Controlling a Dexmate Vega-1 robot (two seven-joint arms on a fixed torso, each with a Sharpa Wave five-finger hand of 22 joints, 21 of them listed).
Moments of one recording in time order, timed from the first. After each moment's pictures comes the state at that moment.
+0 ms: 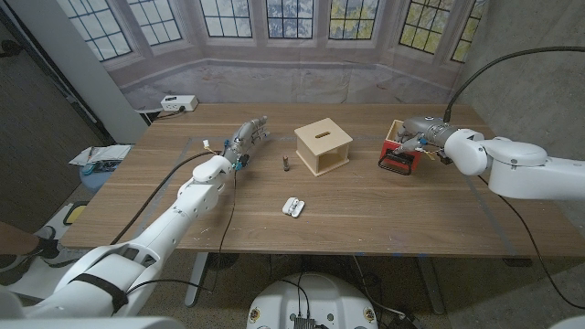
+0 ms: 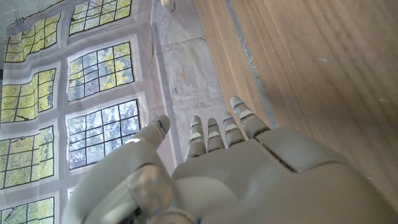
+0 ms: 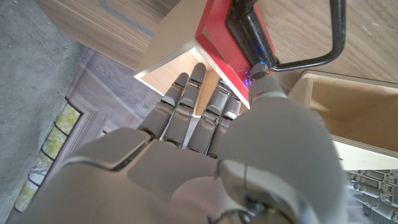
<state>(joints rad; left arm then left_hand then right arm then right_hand) 0.67 0.39 0.38 -1.10 -0.55 -0.20 -0.18 0.45 0.20 0.70 0.04 0.18 0.23 0.00 0.19 0.19 0.12 0.02 0.22 0.20 0.12 0.07 0.18 0.17 0.27 0.07 0.21 0.17 -0.27 -1.42 -1.22 -2.20 -0.20 -0.61 -0.04 1.09 0.08 0.27 -0.15 0.20 0.95 -0.12 0.27 0.20 1.00 -0.18 0.43 0.24 0.75 -0.08 0.29 0.23 0.55 -0.05 0.21 0.17</state>
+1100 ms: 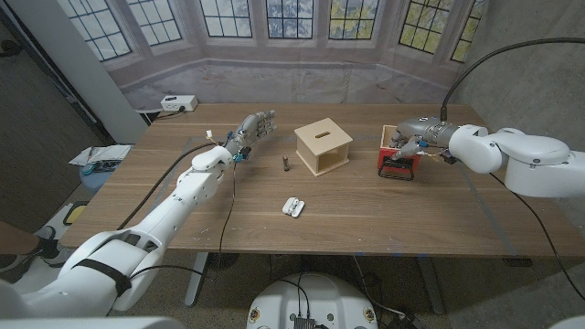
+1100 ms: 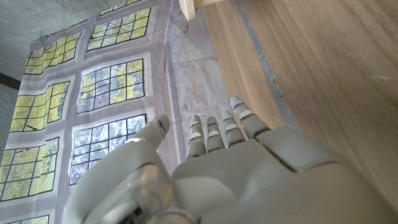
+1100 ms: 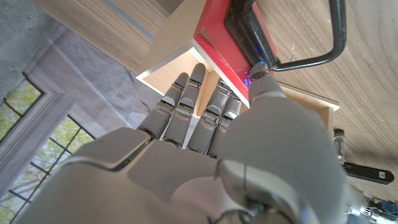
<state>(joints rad) 0.59 0.38 0.39 -1.04 -0.59 -0.15 -0.31 0.45 0.19 0.69 0.04 0.18 0.23 0.00 0.19 0.19 0.14 0.02 0.22 0.20 0.13 0.07 0.18 0.17 0.27 0.07 0.21 0.17 -0.20 -1.51 -1.27 -2.29 -0.30 -0.48 0.10 1.10 0.09 0.26 -0.15 0.20 0.96 -0.12 0.26 0.20 1.00 -0.19 0.42 0.24 0.75 -0.08 0.28 0.23 0.56 -0.05 0.21 0.17</state>
